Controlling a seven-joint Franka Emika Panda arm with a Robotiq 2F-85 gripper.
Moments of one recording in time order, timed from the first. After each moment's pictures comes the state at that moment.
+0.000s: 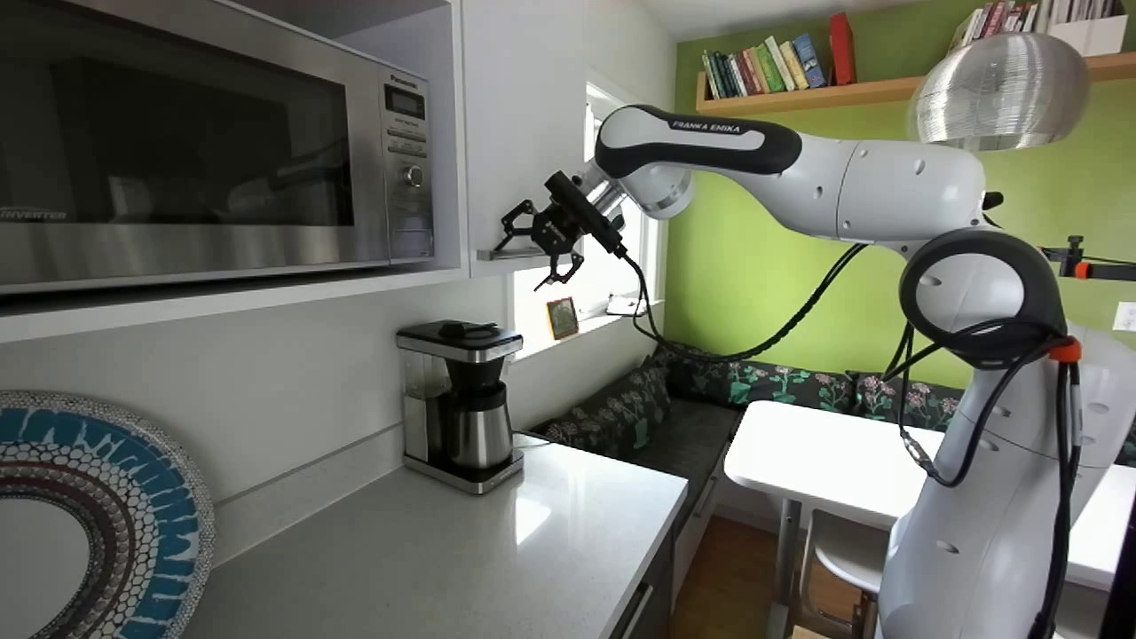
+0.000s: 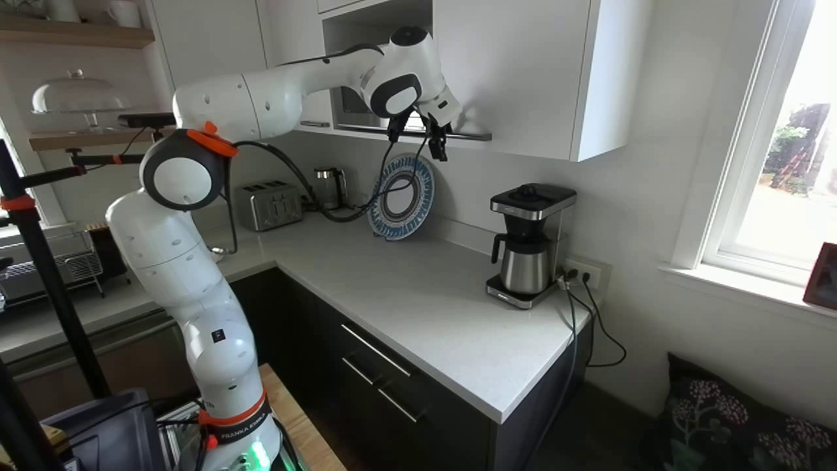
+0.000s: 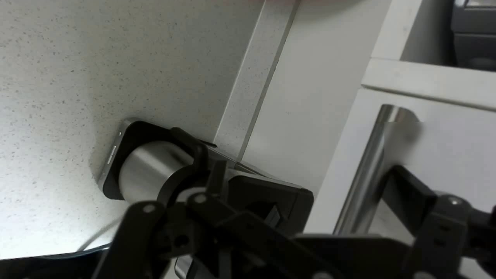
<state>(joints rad) -0.12 -0.22 -0.08 -1.67 0.49 2.08 0.72</state>
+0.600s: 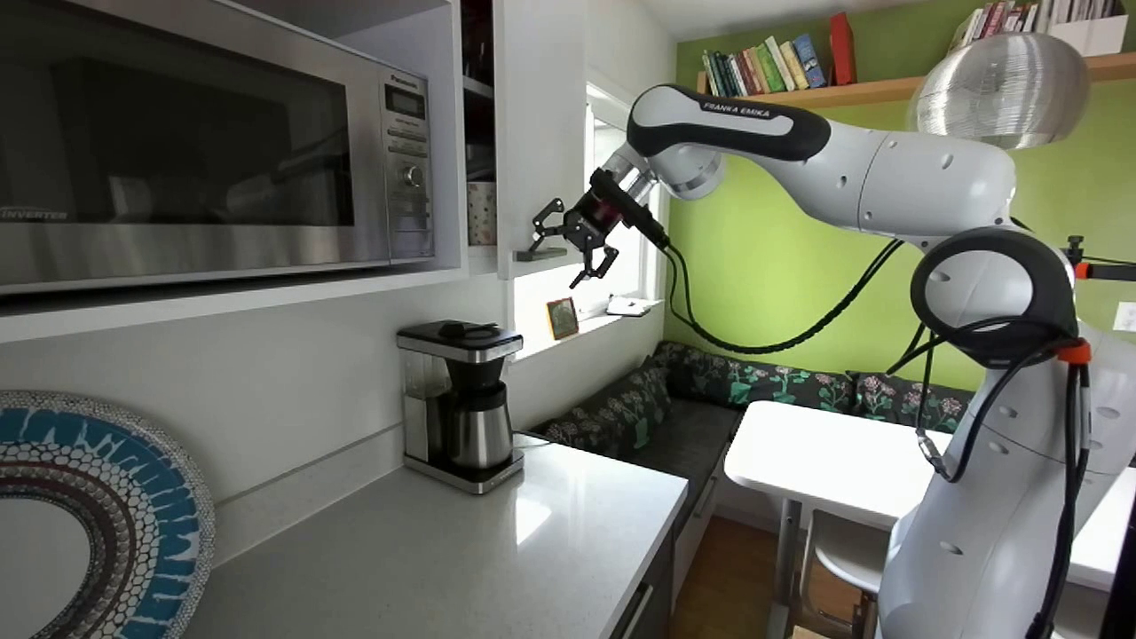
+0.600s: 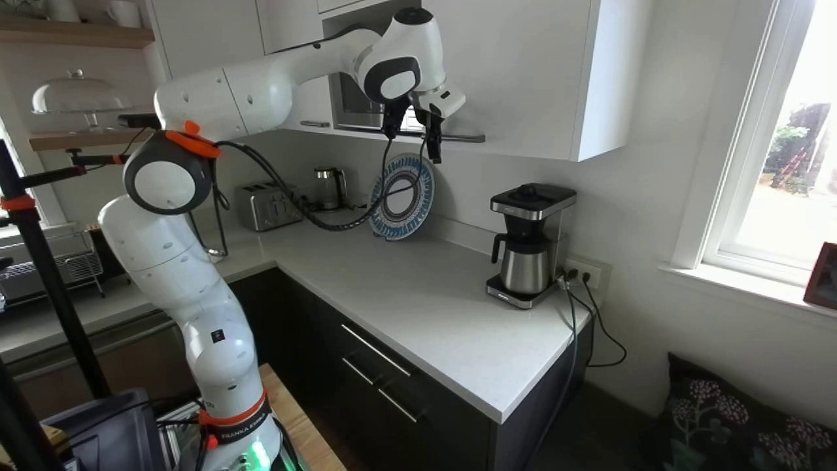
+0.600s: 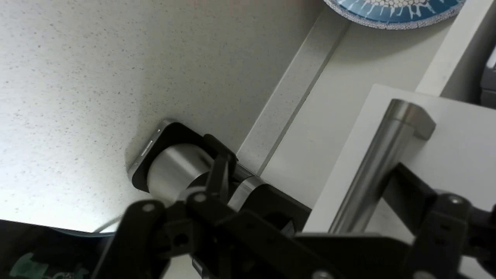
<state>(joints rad) -0.12 -0.26 -0.16 -1.63 0.47 1.83 0.52</state>
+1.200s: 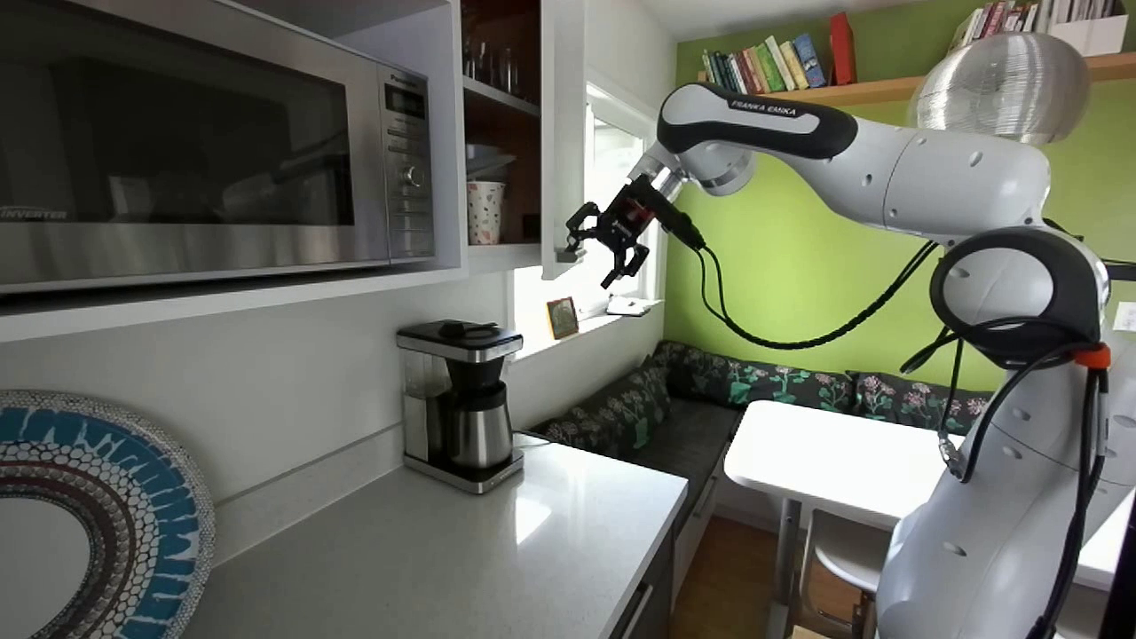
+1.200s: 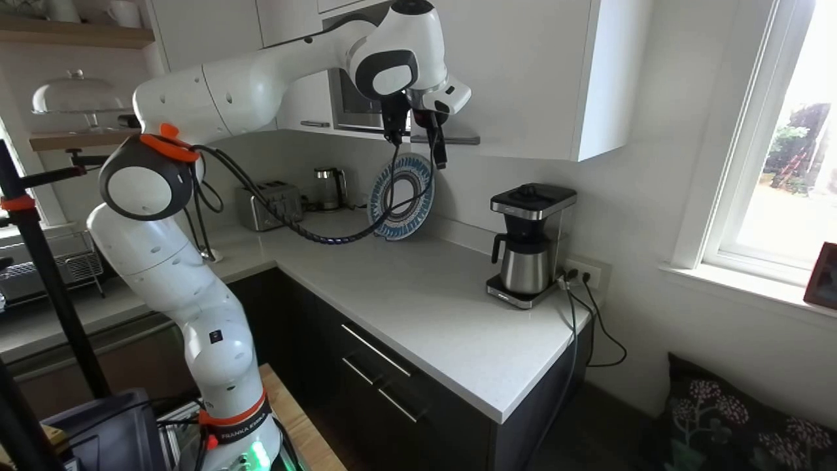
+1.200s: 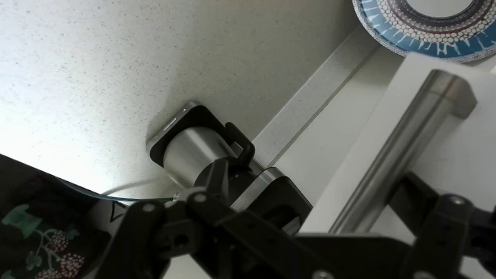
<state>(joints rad) -0.15 -0.31 -0.22 -1.66 0.44 1.75 0.27</state>
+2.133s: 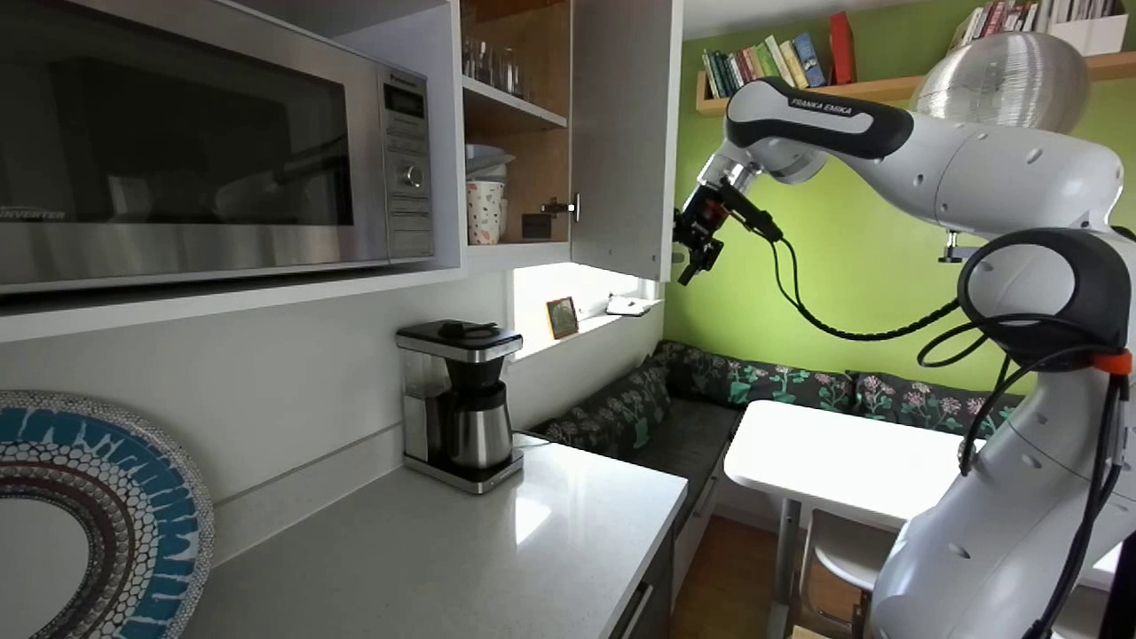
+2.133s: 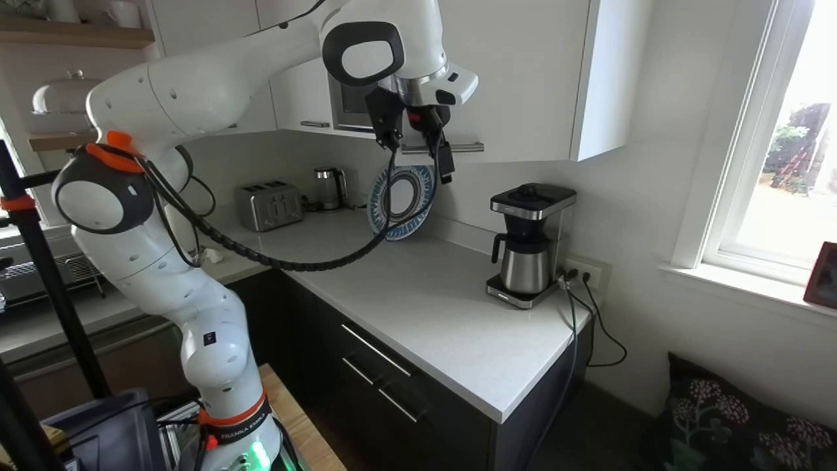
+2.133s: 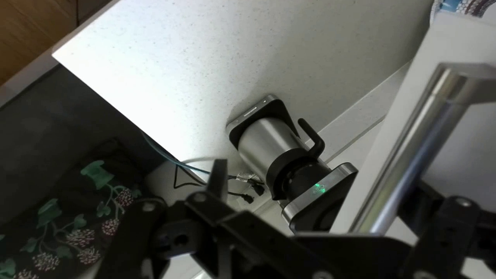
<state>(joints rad) -0.24 -0.39 -0.37 -1.66 0.31 1.57 -0.02</state>
